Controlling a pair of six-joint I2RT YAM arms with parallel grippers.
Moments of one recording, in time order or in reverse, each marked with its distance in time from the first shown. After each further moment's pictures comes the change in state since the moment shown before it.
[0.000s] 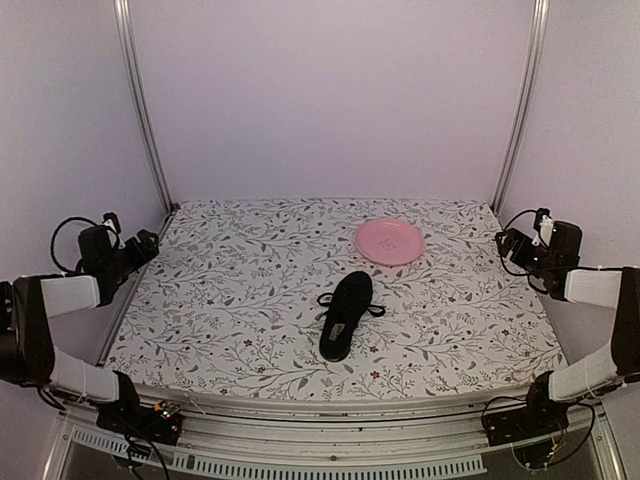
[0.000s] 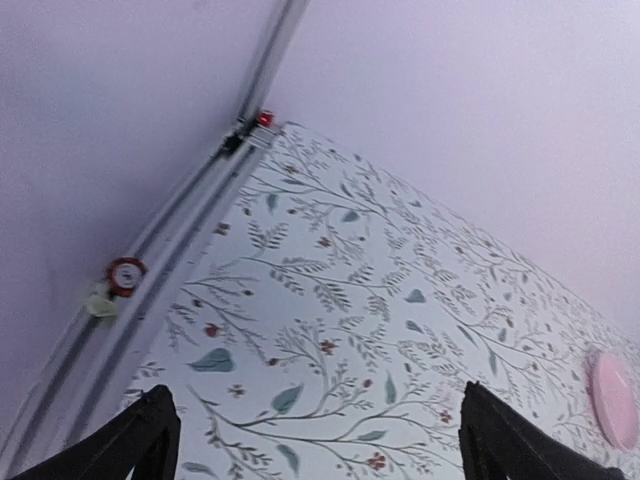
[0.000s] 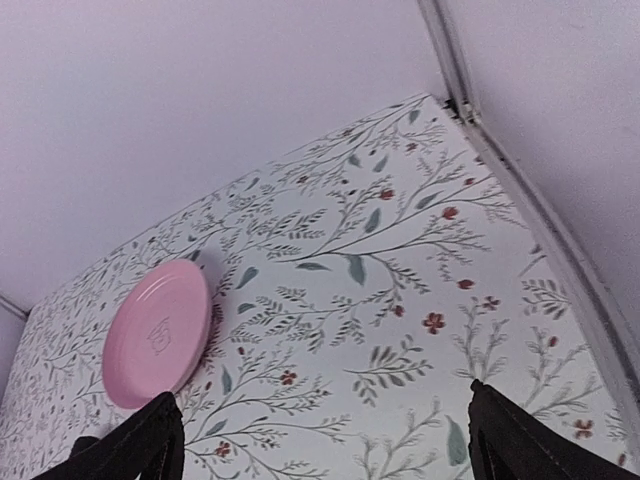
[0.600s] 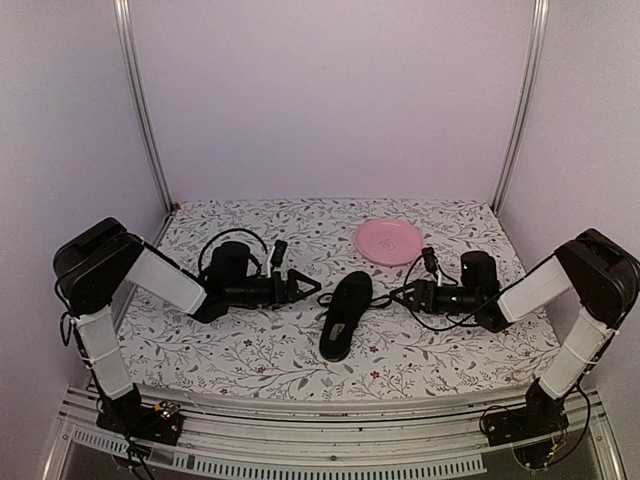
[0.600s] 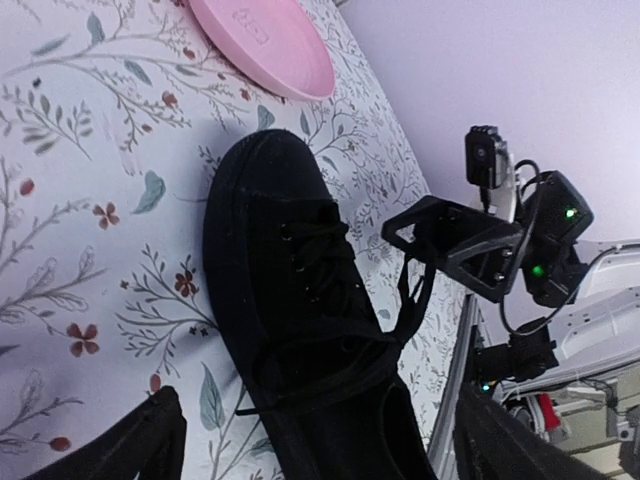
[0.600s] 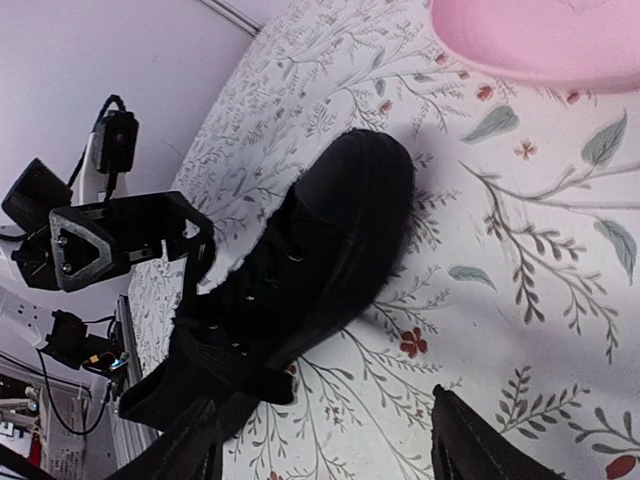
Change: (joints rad) left arm -0.840 0.570 0.155 0.422 0.309 -0.368; right arm 0.602 0.385 -0.109 0.425 -0.252 0.229
